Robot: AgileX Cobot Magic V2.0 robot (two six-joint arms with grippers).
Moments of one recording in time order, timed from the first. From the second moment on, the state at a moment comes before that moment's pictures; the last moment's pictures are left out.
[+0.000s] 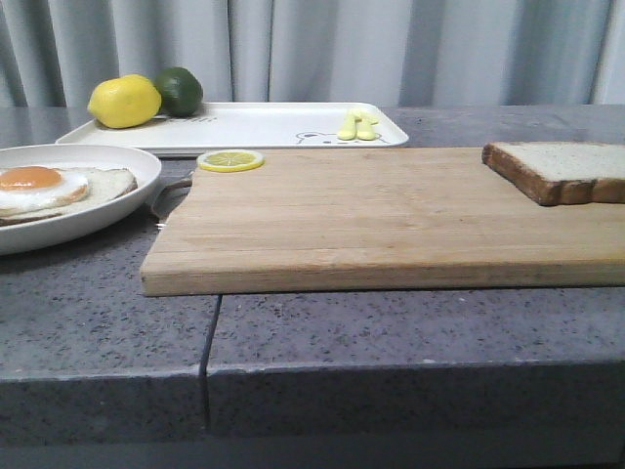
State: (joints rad) left arm -0.03 0.69 -0.74 -0.27 0.67 0.00; right arm -0.45 1.49 -0.67 1.50 0.70 -1.03
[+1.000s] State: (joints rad) left arm -0.03 0.69 -0.74 -0.27 0.67 0.00; right arm -0.44 1.55 -0.68 1.51 0.78 -1.06
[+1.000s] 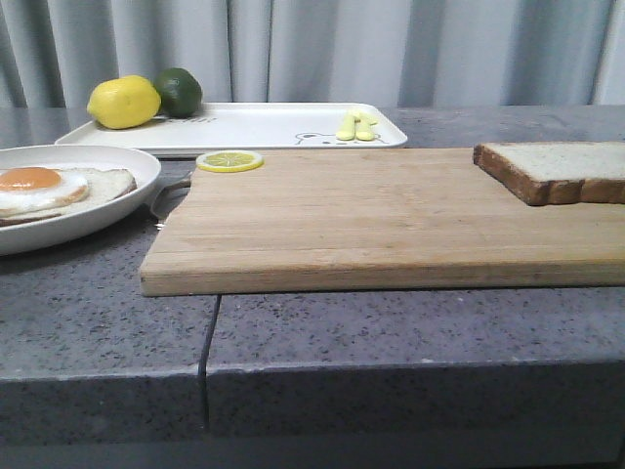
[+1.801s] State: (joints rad) left arm -0.03 0.69 -0.74 -0.27 0.67 0.00; right arm -0.39 1.28 -0.67 1.67 0.89 -0.97
